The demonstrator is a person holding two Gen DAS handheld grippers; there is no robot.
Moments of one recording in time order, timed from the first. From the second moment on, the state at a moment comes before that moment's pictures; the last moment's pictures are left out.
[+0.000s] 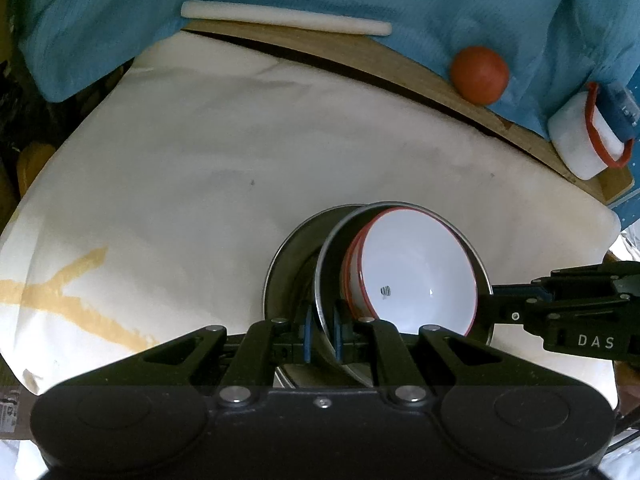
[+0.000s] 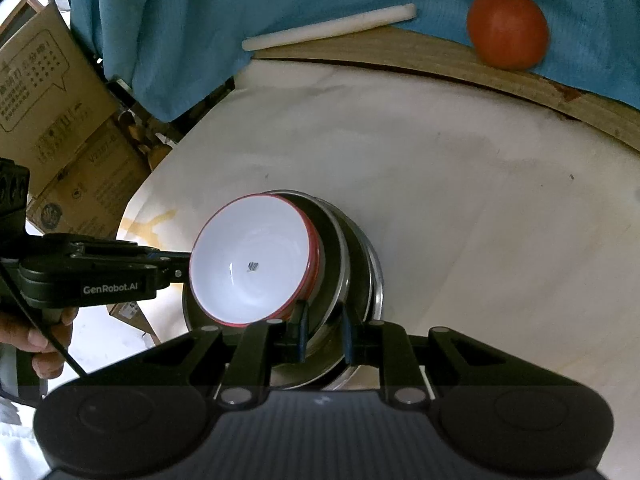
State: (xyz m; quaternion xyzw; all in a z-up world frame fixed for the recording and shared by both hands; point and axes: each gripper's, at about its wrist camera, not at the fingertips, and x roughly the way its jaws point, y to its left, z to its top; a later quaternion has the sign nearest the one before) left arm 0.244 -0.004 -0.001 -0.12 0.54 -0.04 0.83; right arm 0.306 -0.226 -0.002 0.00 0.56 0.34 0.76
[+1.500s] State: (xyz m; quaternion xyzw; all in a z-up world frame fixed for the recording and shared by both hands) left arm 0.245 -0.005 -0.005 -0.12 0.55 -0.04 0.83; right arm 0.308 -0.227 -0.008 0.00 0.56 0.35 0.75
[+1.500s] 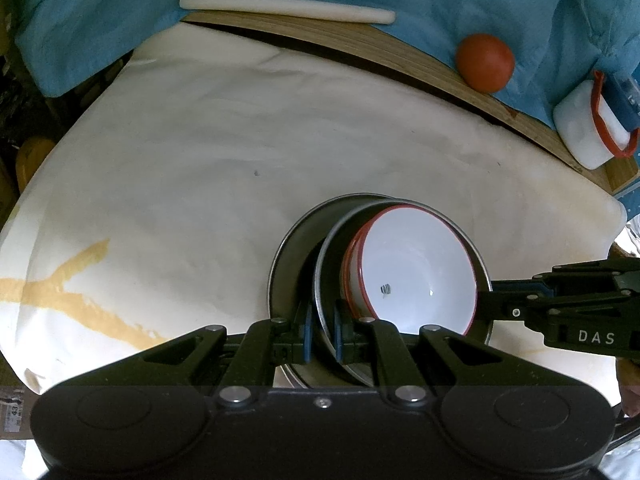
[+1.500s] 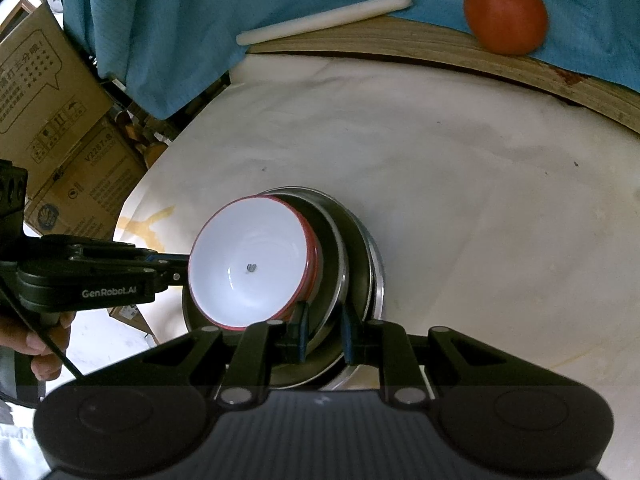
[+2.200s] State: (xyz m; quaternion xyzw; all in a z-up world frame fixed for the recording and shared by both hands) left arm 0.248 -0.015 -0.004 -0.10 0.55 -0.04 0.83; right arm 0.308 -0.225 -0.008 0.00 0.56 0.34 0.75
